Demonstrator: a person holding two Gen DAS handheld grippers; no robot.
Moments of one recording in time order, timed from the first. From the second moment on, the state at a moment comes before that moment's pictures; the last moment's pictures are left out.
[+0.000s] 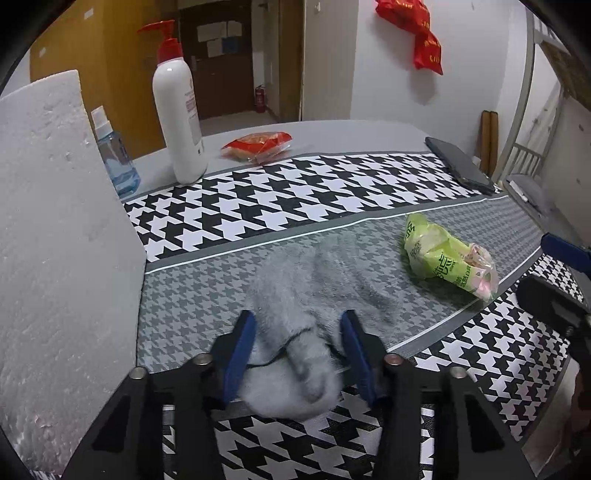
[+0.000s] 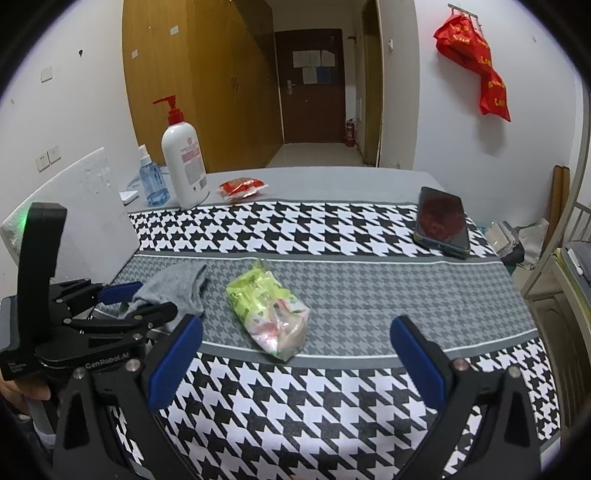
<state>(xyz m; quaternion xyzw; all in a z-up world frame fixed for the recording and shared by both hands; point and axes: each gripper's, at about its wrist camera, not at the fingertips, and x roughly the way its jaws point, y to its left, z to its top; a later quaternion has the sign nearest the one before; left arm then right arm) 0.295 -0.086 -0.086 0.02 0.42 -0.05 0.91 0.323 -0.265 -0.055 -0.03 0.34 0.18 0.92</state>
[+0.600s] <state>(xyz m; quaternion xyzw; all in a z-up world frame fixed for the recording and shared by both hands) 0.285 -0.075 -0.079 -0.02 0.40 -0.08 0.91 0.346 -0.233 -0.072 -0.09 0.37 0.21 0.90</state>
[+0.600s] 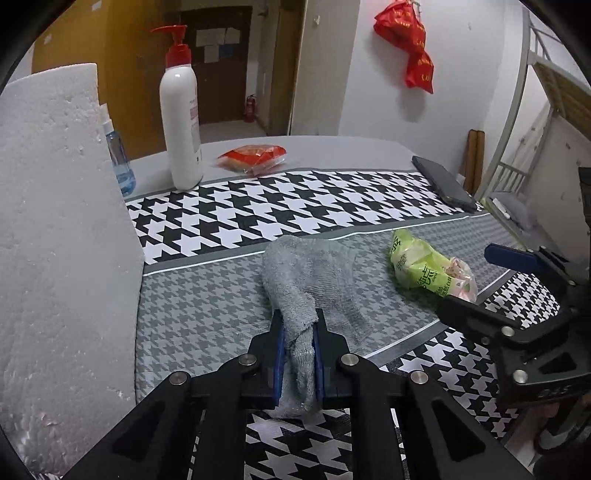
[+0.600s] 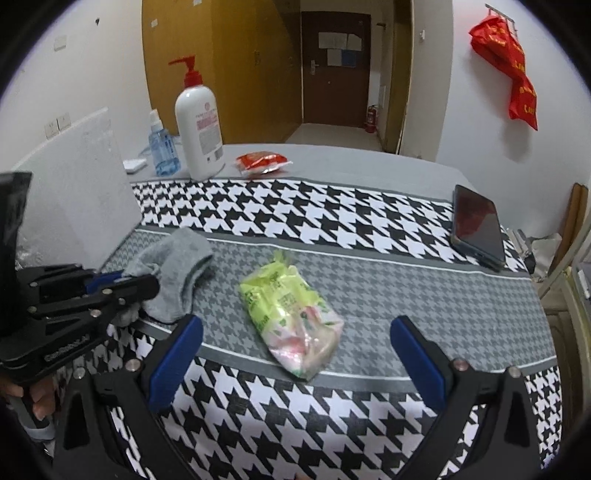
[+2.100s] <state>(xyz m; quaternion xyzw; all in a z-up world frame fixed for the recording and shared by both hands) 0.271 -0.080 -0.065 -0.01 0.36 -0.11 0.93 0.337 -0.249 -0.075 -0.05 0.40 0.19 0.89</state>
